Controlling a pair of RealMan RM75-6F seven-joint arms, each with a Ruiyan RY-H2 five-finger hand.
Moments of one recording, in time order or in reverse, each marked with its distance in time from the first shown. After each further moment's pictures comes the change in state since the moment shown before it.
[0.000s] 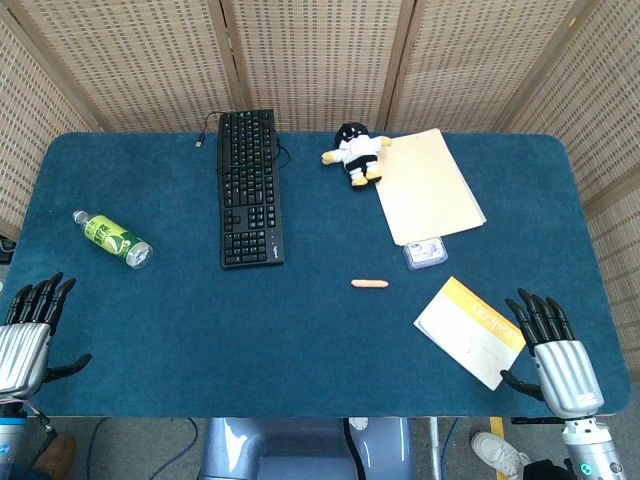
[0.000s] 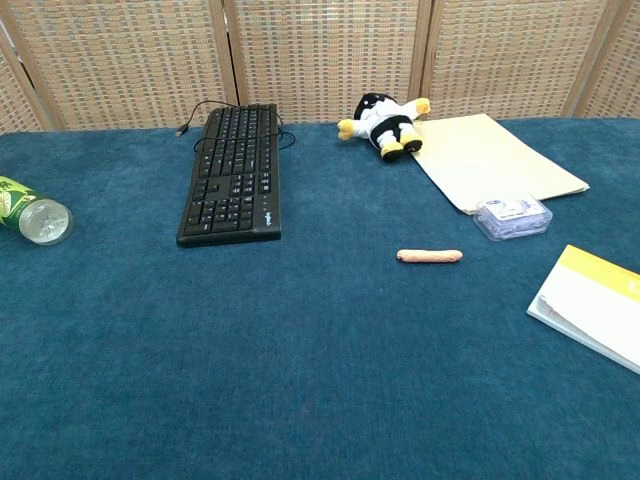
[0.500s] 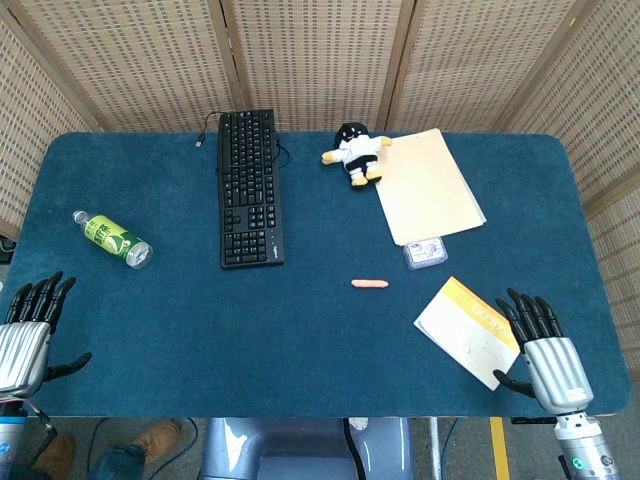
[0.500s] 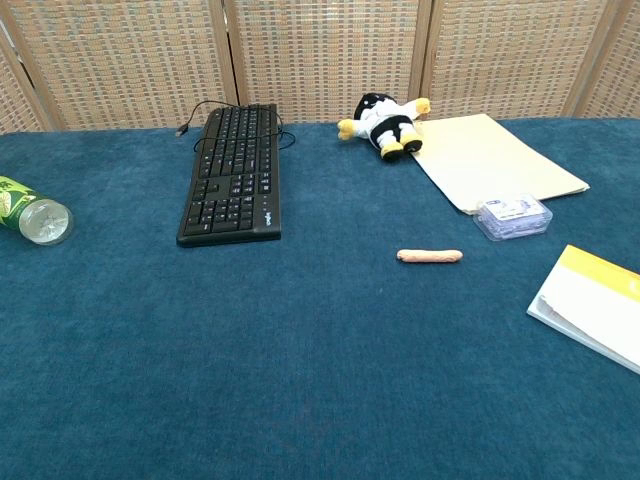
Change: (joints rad) left arm -0.003 -0.006 -0.008 0.007 -0.006 -0.001 -0.002; right arm 0.039 -0.004 0.009 -0.016 0.023 -0.076 -0.010
